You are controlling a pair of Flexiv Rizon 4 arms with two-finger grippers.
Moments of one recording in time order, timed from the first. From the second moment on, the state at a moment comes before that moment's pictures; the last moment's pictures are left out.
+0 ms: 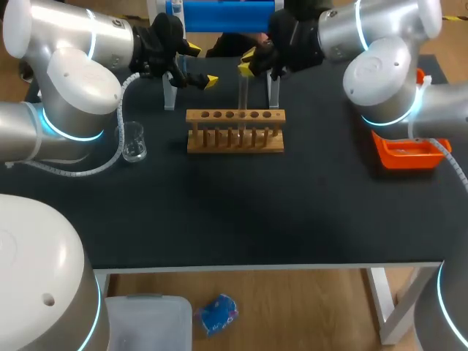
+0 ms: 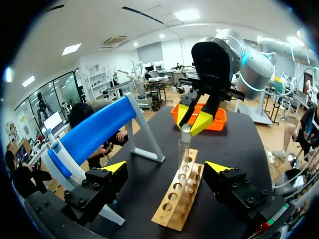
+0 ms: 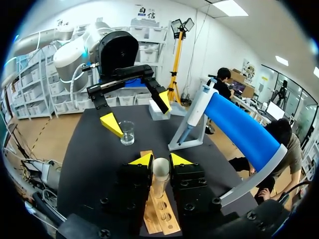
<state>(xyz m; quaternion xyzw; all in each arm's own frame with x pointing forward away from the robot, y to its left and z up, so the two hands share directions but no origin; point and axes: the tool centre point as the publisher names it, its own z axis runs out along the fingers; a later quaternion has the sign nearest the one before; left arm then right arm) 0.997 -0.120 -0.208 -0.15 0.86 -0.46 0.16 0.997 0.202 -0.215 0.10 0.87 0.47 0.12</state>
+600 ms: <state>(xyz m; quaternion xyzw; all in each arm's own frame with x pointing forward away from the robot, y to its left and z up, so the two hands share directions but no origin) 0.997 -0.120 -0.208 -0.15 0.86 -0.46 0.16 0.996 0.199 -0.223 0.12 0.87 0.47 0.11</state>
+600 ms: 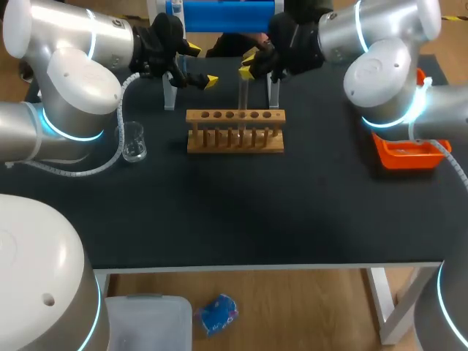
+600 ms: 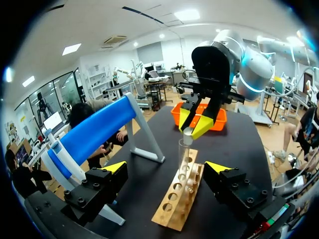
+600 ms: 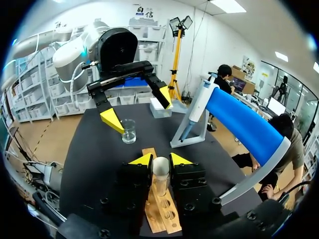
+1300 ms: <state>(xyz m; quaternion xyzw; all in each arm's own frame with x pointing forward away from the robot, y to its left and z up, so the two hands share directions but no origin) 0.997 -0.120 -0.208 -0.15 0.86 -0.46 0.16 0.997 0.200 -0.222 0.11 0.86 0.48 0.11</state>
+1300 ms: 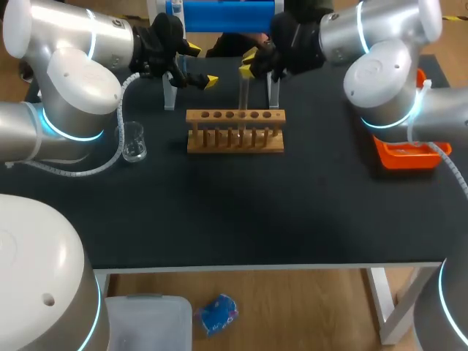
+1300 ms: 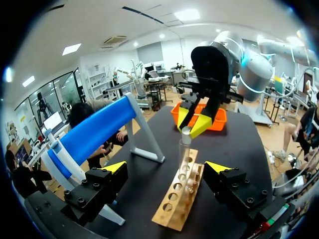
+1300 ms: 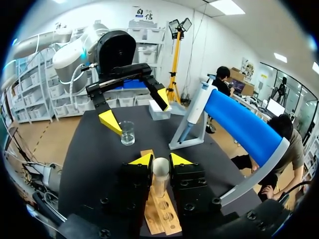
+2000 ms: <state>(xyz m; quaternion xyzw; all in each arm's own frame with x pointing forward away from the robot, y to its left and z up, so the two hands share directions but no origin) 0.997 -0.120 -0.208 -0.15 0.86 -0.46 0.16 1.001 0.200 -0.217 0.12 0.86 0.48 0.11</state>
